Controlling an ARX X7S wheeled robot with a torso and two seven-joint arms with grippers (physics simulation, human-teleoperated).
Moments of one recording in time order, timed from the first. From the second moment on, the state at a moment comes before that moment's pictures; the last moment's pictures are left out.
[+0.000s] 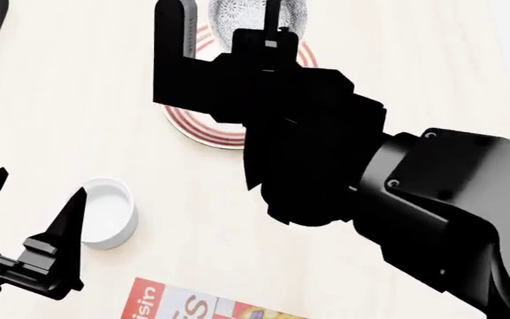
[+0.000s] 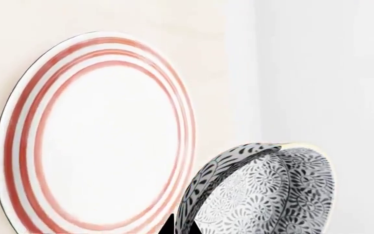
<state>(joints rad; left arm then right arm) -0.30 -0.51 0.12 0.46 -0.69 -0.47 -0.09 1.80 0.19 -1.87 0.50 0.59 0.62 -0.01</state>
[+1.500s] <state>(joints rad) -0.28 -0.53 0.12 0.45 -0.71 -0.44 -0.08 1.53 0.00 -1.57 0.93 0.09 0.45 -0.16</state>
